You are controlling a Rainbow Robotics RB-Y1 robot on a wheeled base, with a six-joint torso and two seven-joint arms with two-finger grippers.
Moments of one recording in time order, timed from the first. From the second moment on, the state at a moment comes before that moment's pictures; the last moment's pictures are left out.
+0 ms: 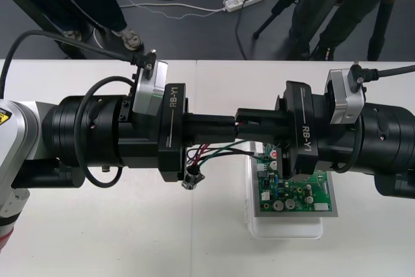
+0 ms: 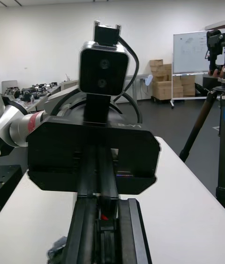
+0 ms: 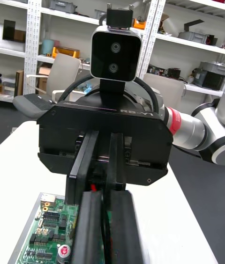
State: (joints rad) right arm -0.11 -0.36 -0.01 -2.10 1.18 -1.27 -0.31; left arm -0.22 0.49 -0.21 -2.12 -1.25 -1.09 0.49
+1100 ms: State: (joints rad) right arm -0.10 -0.36 -0.01 -2.10 1.18 -1.27 -0.31; left arm -0.22 0.49 -0.21 -2.11 -1.25 -1.08 0.49
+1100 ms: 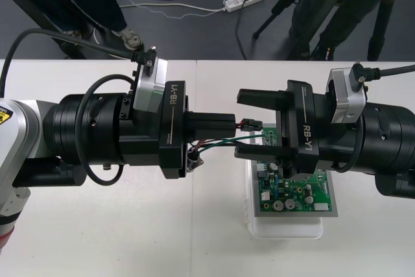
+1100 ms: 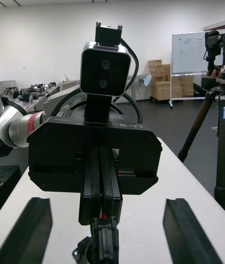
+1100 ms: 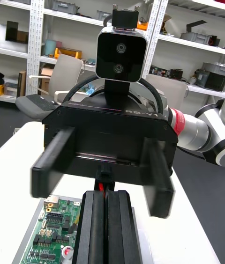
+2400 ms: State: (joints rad) right arm -0.10 -0.56 -0.03 -2.10 1.20 -1.29 -0.31; left arm -0.17 0.49 -0.12 -2.11 -1.16 -1.11 0.44
